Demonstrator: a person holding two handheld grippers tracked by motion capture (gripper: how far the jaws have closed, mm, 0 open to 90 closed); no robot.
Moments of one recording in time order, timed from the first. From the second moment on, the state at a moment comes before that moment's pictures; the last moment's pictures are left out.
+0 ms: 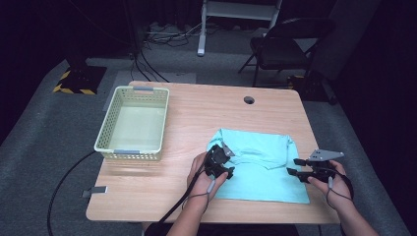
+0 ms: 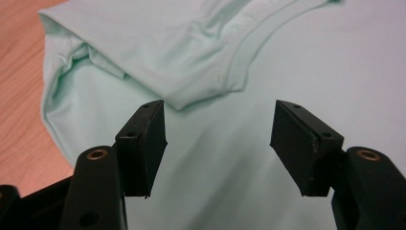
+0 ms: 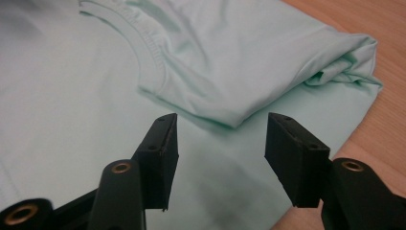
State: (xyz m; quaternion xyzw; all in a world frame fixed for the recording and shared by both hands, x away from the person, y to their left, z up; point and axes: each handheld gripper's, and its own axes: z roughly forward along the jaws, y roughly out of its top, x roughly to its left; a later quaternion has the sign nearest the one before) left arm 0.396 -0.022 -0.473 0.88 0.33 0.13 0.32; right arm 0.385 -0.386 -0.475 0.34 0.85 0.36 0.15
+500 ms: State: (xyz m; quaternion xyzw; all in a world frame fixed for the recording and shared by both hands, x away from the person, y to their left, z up) left arm 0.426 -0.039 -0.484 0.89 0.33 0.12 0.29; right arm 0.418 -0.373 -0.488 0.35 0.87 0.33 0.12
